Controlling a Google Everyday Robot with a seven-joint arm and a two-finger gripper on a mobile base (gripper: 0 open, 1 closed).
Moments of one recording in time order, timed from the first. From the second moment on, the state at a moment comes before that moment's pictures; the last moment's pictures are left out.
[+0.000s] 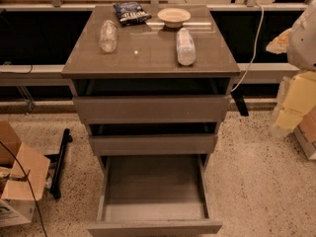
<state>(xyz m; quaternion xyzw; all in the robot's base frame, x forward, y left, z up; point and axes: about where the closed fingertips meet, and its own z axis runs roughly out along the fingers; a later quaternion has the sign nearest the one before) 0.438 -0.217 0.977 -0.60 0.78 -0.03 0.16</state>
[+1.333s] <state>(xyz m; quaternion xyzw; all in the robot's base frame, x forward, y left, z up) 0.565 -0.141 0.986 -0.56 0.76 0.07 0.31</state>
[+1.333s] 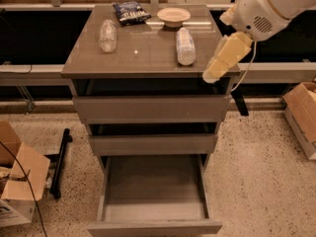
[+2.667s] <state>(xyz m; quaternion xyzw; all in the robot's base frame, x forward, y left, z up) 0.686 -0.096 0.949 -0.45 0.77 0.15 0.42</state>
